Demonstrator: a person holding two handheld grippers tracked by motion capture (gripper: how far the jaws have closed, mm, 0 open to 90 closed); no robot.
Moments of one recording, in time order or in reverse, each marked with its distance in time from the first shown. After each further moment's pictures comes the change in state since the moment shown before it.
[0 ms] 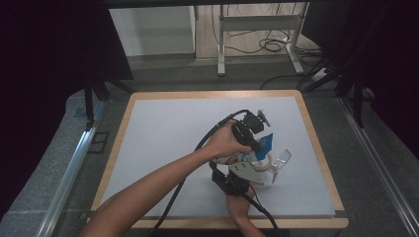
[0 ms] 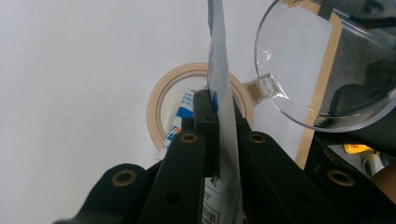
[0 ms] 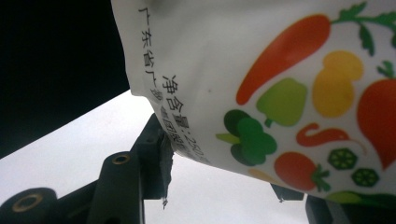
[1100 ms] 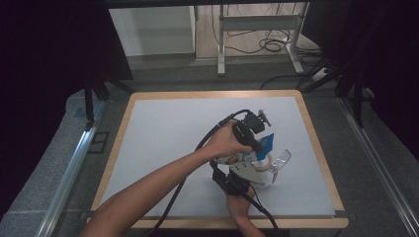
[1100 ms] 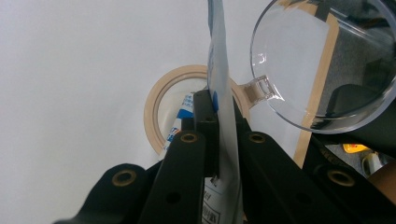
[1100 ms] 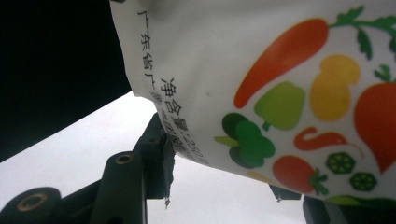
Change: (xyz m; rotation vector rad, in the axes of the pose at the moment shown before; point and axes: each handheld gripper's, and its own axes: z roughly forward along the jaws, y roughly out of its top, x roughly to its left) left arm -0.002 0.002 -0.001 0.000 -0.004 0.005; right arm -0.001 0.002 -0.001 -0.012 -0.007 -0.002
